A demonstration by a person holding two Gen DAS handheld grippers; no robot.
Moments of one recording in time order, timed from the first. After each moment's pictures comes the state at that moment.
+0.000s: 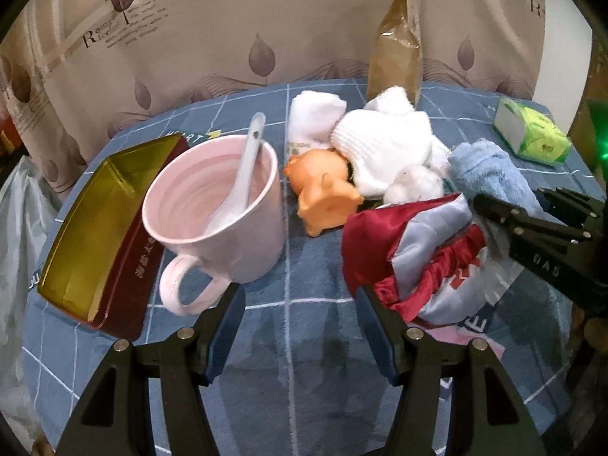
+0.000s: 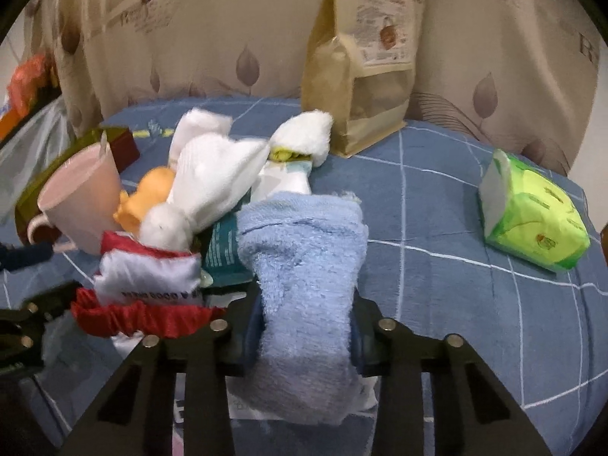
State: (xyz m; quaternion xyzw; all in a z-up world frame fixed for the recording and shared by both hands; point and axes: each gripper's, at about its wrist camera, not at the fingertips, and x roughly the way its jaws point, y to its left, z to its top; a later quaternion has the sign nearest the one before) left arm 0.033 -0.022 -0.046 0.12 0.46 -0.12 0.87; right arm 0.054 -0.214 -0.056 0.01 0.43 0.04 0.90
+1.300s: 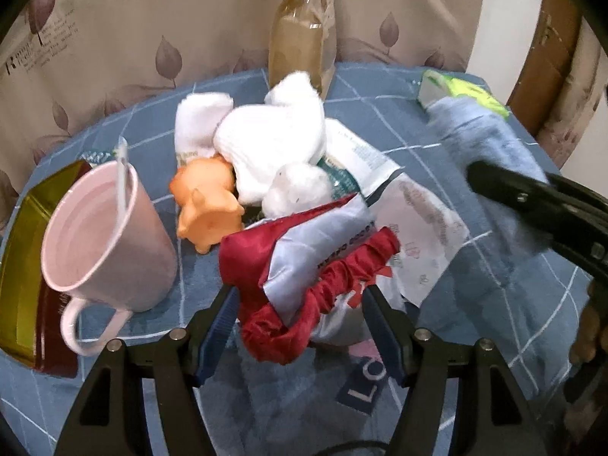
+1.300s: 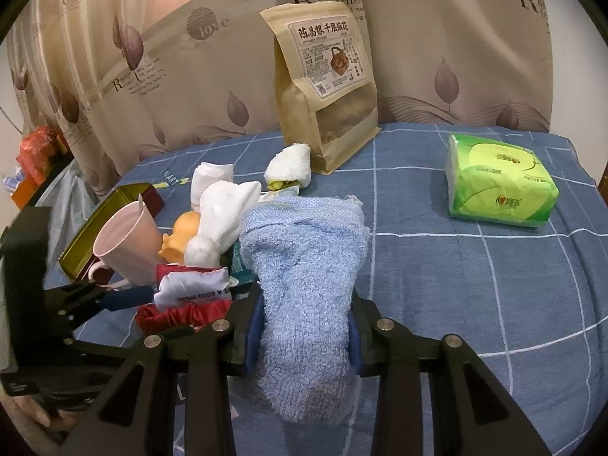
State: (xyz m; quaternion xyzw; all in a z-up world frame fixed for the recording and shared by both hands) left arm 0.041 -0.073 -0.059 0.13 0.49 -0.24 0.83; right arm 0.014 -0.257 -0.015 0.12 0.41 0.05 0.90
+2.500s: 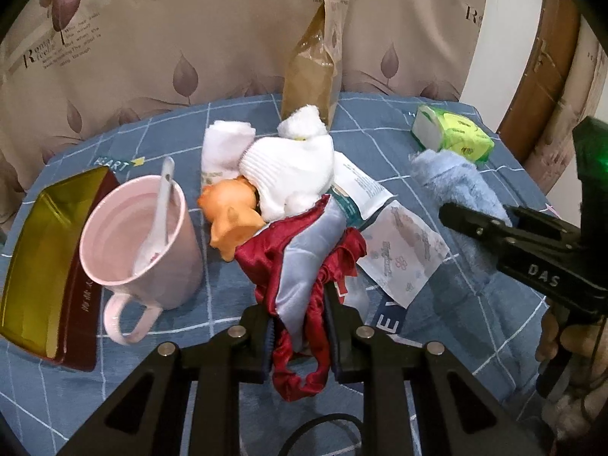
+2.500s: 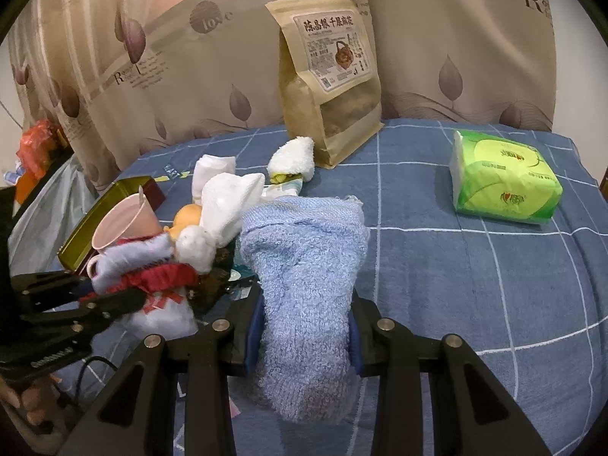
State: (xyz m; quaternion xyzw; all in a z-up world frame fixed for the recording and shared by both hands) left arm 0.023 -0.044 -0.017 0.09 0.46 -0.25 0.85; right arm 0.013 -0.253 -0.022 0.11 0.41 0.04 0.91
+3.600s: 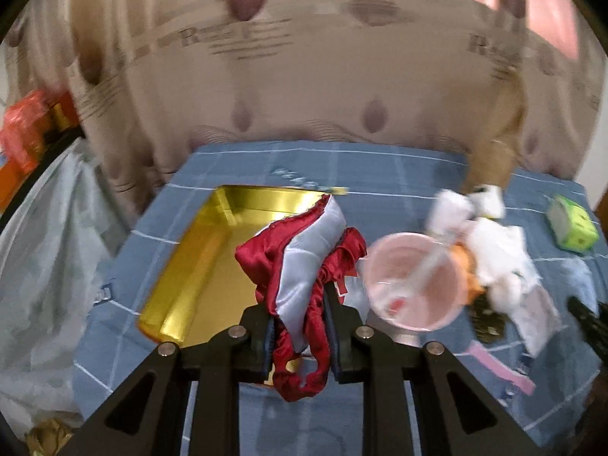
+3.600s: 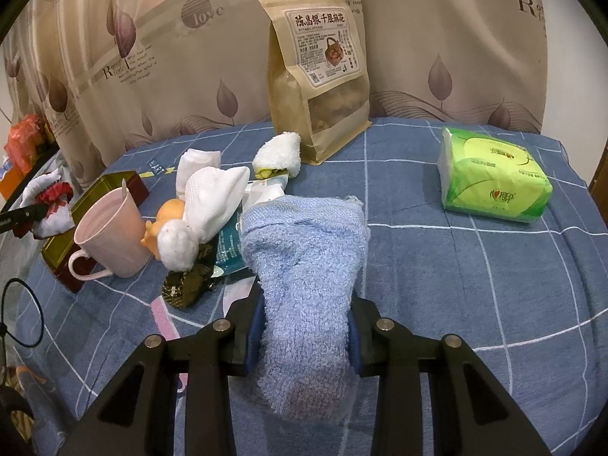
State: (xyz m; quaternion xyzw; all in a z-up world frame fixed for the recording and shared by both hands) left arm 0.079 0.117 0.036 0.06 0.42 -0.02 0.91; right arm 0.012 -0.253 -0.031 0.09 0.40 0.01 0.91
